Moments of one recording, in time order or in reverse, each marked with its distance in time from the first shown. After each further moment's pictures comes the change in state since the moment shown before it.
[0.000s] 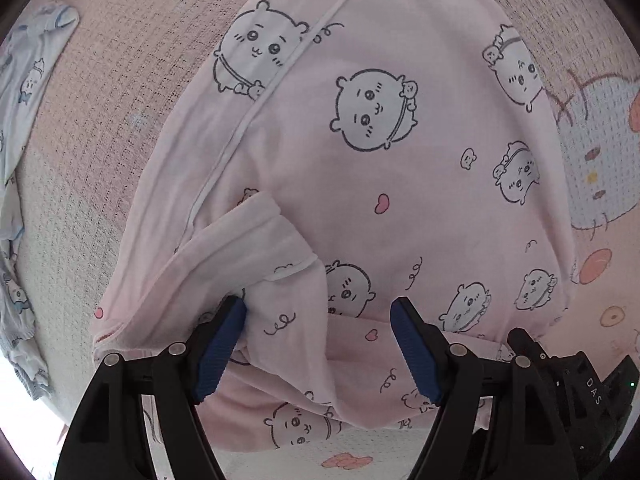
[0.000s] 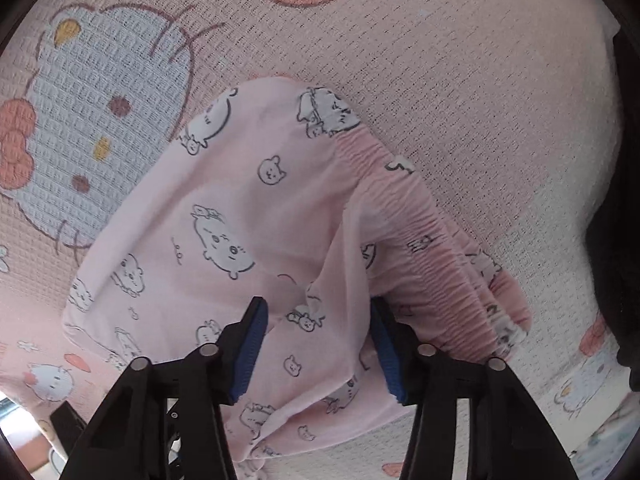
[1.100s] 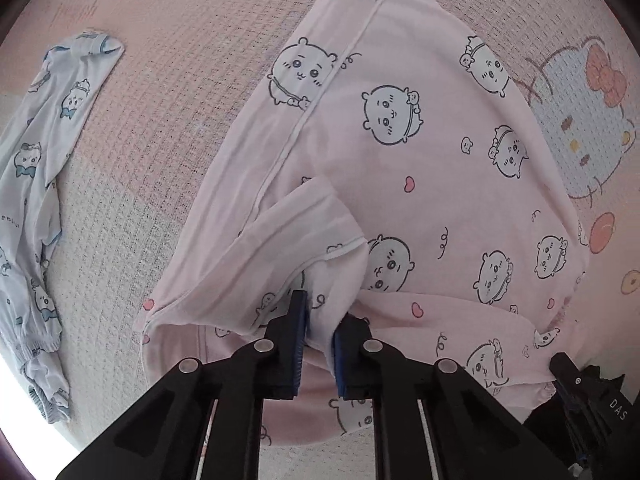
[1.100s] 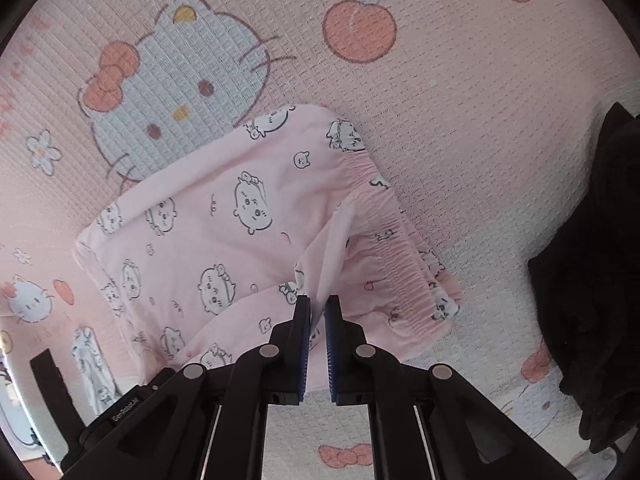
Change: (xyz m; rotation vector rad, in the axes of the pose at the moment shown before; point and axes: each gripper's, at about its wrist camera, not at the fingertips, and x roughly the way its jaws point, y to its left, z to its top) left arm 0.003 -0.029 -0.054 0.095 -0.194 0.010; right arm -0.052 -0.018 -0.044 -0.263 -0.124 0.023
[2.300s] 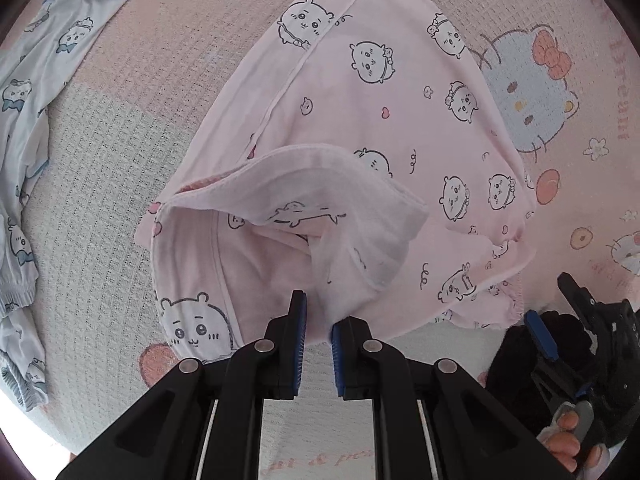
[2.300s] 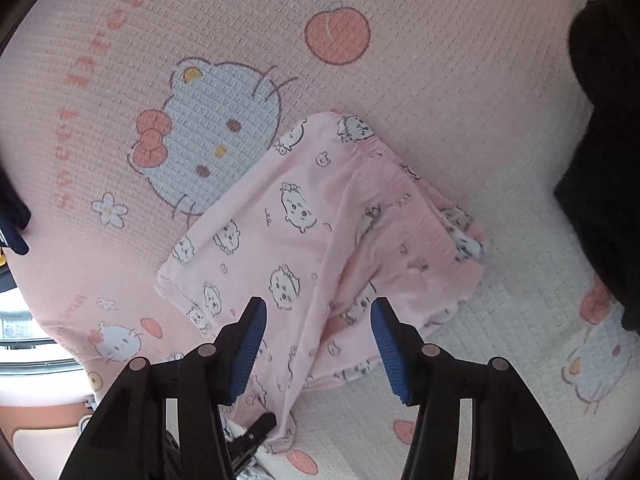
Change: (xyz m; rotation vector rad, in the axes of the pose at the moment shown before) left arm -0.013 0.060 -0.080 0.013 0.100 -0.231; right arm -0.016 -0.028 -0.017 0.213 -0.032 0.314
